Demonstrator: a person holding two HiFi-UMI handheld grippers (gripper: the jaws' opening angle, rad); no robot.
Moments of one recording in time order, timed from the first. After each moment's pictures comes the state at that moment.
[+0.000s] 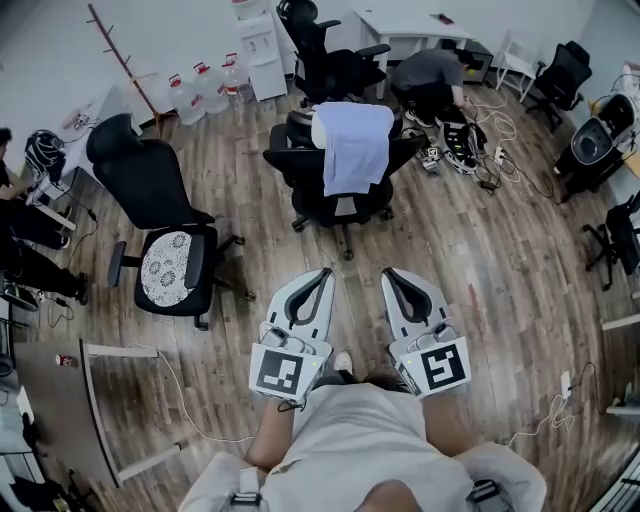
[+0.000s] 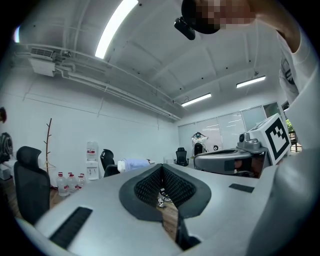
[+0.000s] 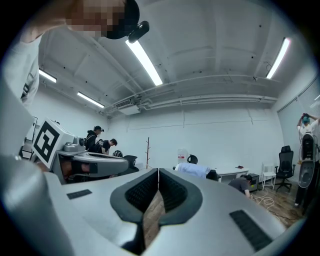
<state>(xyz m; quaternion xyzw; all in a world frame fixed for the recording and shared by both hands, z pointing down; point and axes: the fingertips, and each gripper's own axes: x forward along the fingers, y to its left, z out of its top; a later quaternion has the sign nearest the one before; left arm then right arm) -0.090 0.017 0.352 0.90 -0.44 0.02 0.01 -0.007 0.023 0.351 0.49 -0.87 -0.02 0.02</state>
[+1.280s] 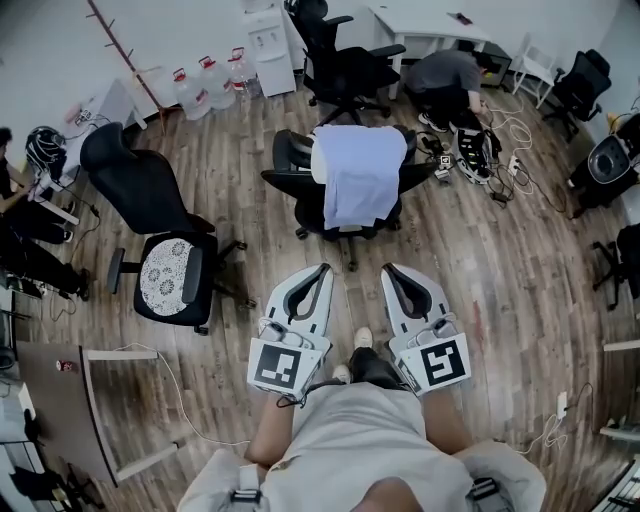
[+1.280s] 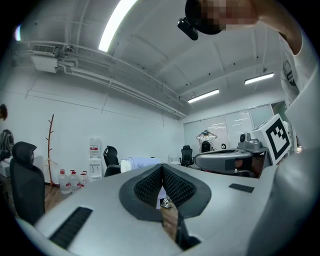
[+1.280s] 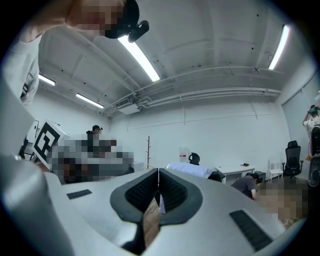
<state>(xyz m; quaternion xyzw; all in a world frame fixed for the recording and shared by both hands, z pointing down) -0.076 -0.103 0.365 0.88 -0.47 0.03 0.02 0.010 -0.099 0.361 0.48 -0.88 -0.01 0.02</state>
